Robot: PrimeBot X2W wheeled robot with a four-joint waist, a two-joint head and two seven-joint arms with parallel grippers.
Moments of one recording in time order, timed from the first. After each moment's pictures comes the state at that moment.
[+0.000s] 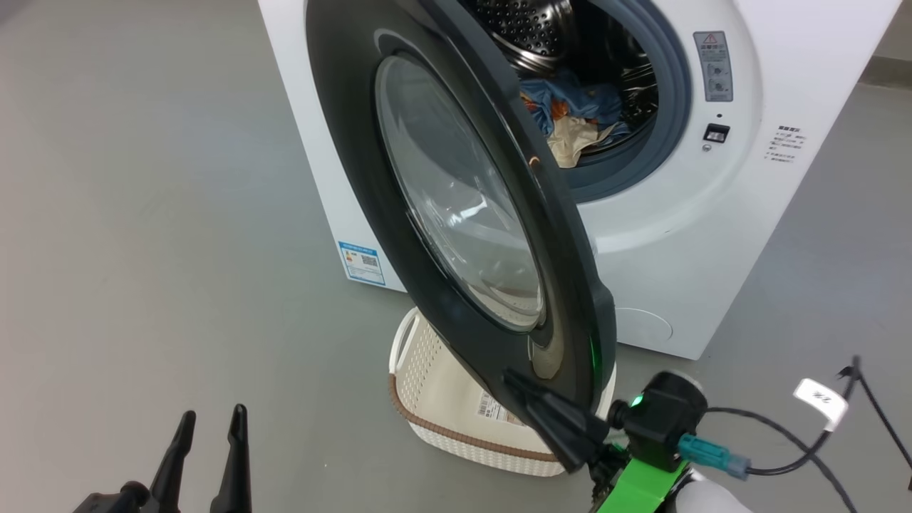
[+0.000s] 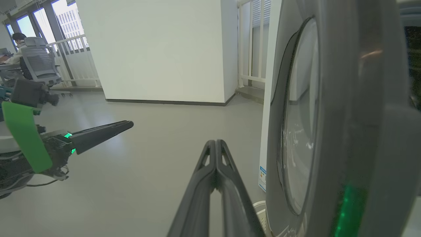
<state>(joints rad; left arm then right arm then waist) 0.04 0.10 -0.09 0.16 -0.43 -0.13 -0.25 -0.27 -0.28 0.66 0.10 0.43 0.12 -0.26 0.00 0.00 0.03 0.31</state>
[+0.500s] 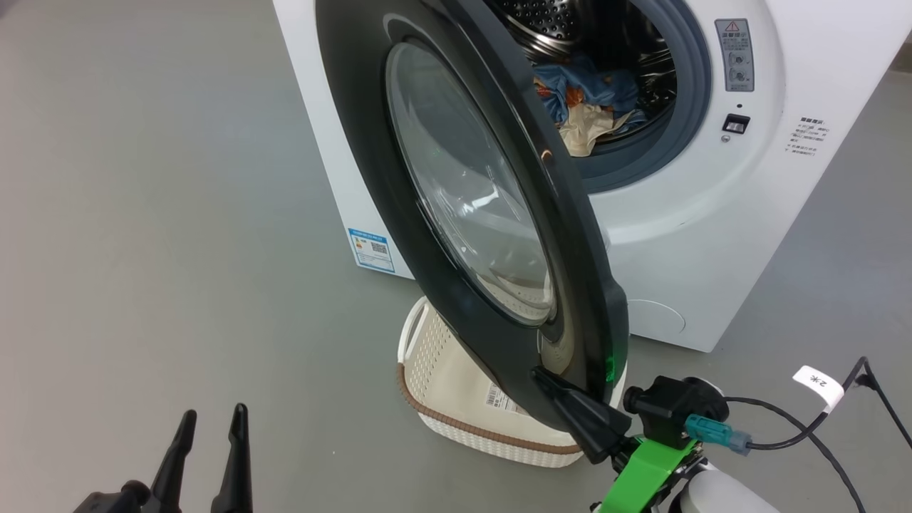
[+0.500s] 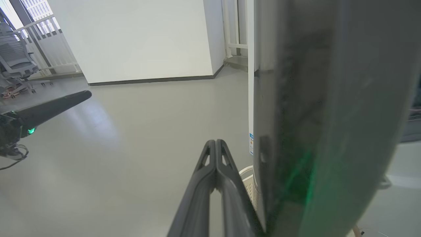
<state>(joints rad) 0.04 0.10 -0.09 0.16 -0.43 -0.13 -0.25 -0.31 -0.29 0.66 0.29 0.49 0.12 -0.26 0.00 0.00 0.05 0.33</state>
